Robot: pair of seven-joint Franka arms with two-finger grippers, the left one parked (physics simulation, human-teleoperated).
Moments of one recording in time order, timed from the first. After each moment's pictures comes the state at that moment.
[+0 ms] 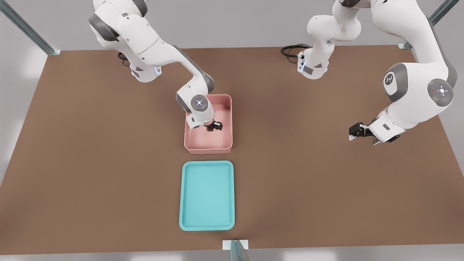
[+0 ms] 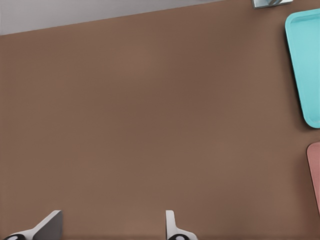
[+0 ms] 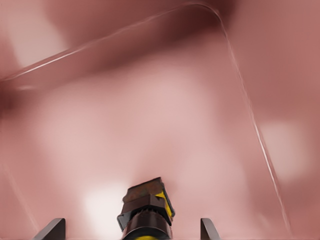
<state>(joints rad) 0.48 0.46 0.29 -2.05 -0.02 2.43 1.14</state>
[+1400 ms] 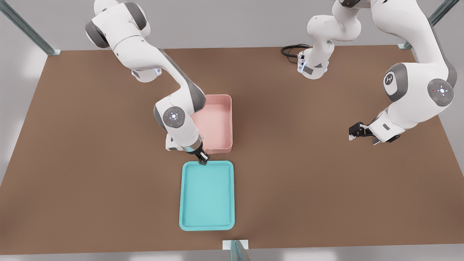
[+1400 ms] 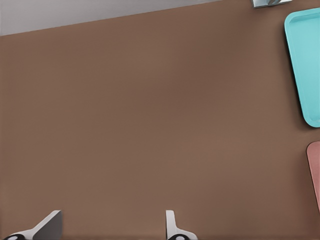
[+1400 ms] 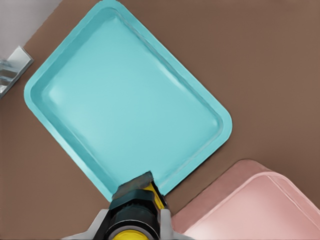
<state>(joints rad) 0.42 0.58 0.15 -1.37 -0.02 2.09 1.32</state>
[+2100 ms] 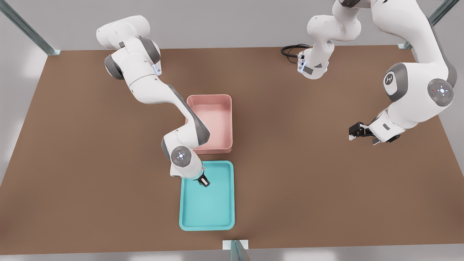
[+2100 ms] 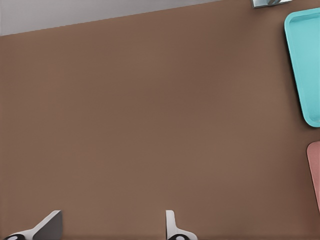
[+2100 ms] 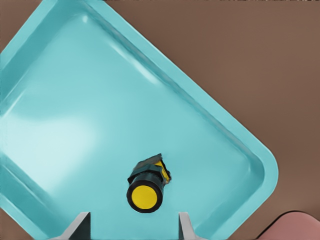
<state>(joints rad) 0.42 0.94 0.10 -1.02 -0.03 2.02 1.33</state>
